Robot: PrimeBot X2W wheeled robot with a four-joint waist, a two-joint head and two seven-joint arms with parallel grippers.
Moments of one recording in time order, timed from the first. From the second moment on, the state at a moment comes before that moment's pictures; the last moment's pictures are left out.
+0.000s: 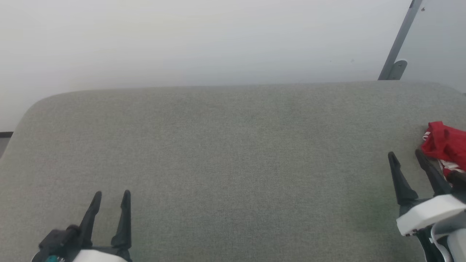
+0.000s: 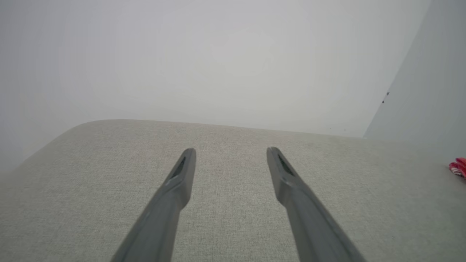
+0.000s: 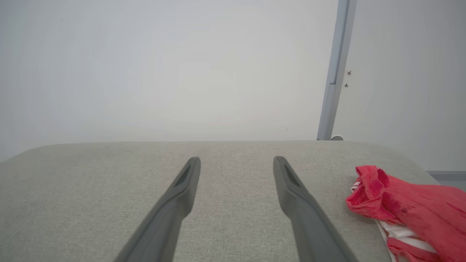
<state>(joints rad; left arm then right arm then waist) 0.08 0.16 0.06 0.13 -0.32 -0.13 -0.26 -0.17 -0.38 0.11 0.36 0.50 0.13 -0.26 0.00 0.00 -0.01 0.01</state>
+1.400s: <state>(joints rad) 0.18 0.12 0.11 0.04 -0.30 -0.13 -0.26 -0.03 -0.30 0.01 0.18 0.45 0.13 -0.21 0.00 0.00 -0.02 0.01</state>
